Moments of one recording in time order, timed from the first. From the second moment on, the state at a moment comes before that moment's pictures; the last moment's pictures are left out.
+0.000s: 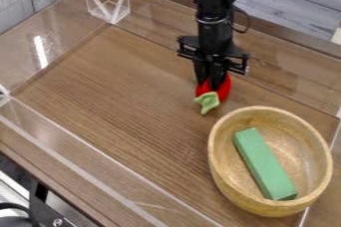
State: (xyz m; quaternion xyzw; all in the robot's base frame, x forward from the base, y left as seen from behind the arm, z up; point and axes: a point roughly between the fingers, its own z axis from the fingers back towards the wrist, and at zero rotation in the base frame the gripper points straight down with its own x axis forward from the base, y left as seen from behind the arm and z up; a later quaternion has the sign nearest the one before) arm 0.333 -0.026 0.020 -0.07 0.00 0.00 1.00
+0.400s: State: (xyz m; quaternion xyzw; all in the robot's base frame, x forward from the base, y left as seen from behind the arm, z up) arm 0.332 -0.027 0.020 -0.08 0.02 0.00 1.00
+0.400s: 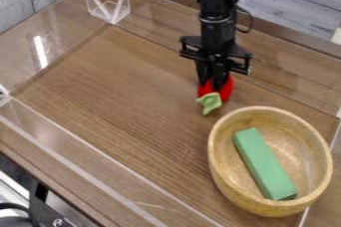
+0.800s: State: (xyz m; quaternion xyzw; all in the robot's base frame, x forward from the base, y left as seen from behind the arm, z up) arm 0.331 -0.039 0.020 -0.08 0.04 -0.02 1.00
